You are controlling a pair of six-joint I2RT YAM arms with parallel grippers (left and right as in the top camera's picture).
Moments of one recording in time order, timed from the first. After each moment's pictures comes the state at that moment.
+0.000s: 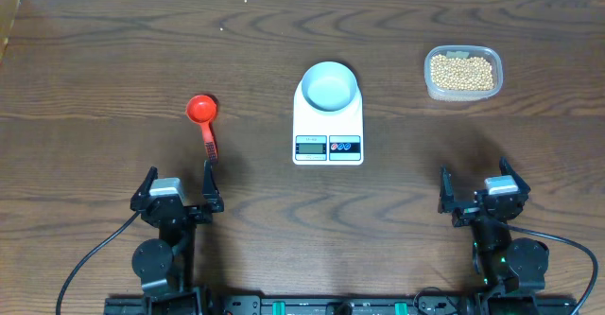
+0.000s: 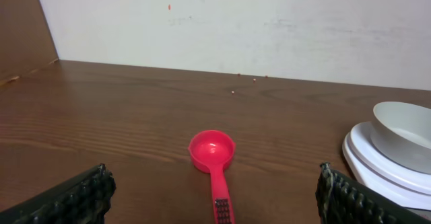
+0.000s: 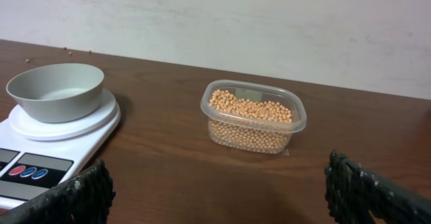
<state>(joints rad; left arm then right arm) 0.20 0.01 0.01 -0.09 0.16 -0.04 0.03 0.01 0.01 -0.07 -0.08 -0.10</state>
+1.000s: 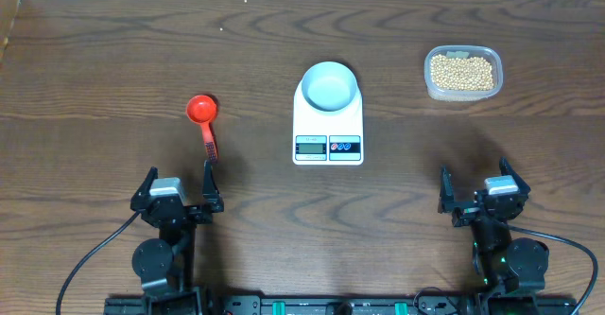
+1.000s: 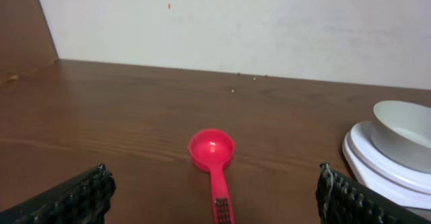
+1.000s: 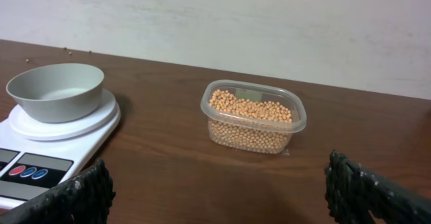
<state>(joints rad) 0.20 0.02 0.01 -0.09 0.16 -0.04 0.03 0.01 0.01 -0.07 -0.08 -0.10</state>
